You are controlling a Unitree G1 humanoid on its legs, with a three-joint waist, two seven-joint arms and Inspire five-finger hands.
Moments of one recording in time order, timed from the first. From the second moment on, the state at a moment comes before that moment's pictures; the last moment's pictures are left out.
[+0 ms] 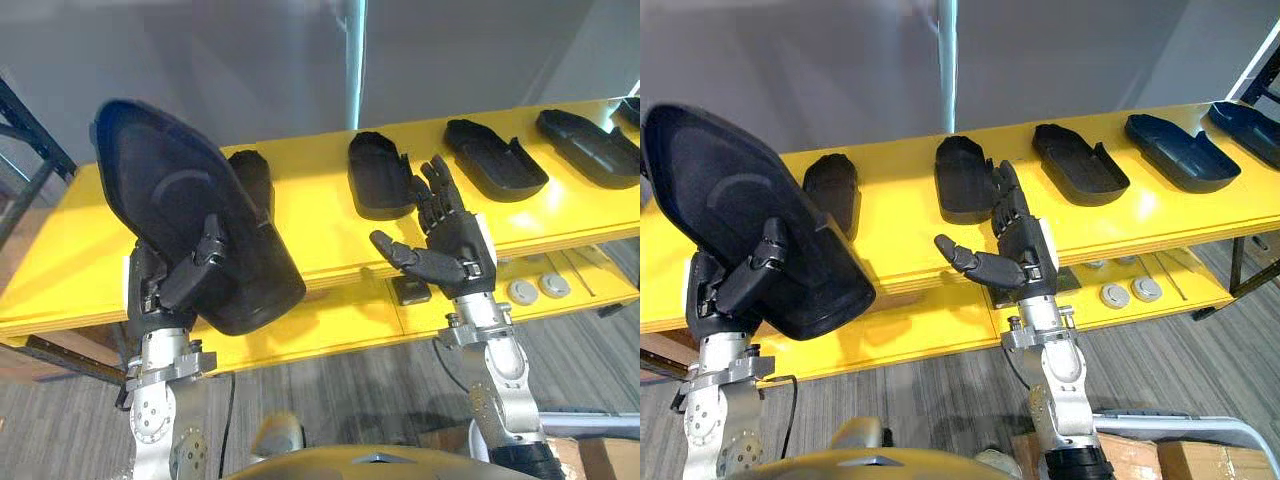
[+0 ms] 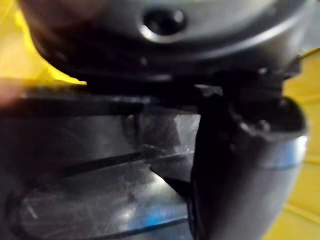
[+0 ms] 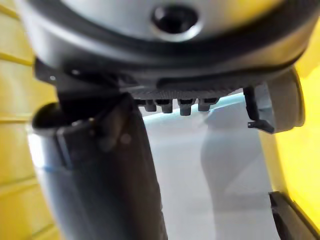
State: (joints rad) left arm 0.39 0.01 0.13 -0.36 -0.43 -0.29 -0.03; right arm 0.10 -0.19 0.06 -0.15 0.36 -0.35 0.20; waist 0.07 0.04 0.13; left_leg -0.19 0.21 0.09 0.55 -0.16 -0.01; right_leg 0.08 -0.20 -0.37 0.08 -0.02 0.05
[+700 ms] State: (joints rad) left arm 0.24 0.14 0.11 -0.24 -0.34 -0.29 -0.01; right arm 0.03 -0.09 0.27 -0.15 0.33 -0.39 0.10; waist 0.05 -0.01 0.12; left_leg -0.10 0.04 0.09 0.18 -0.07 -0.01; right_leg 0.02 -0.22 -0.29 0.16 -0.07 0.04
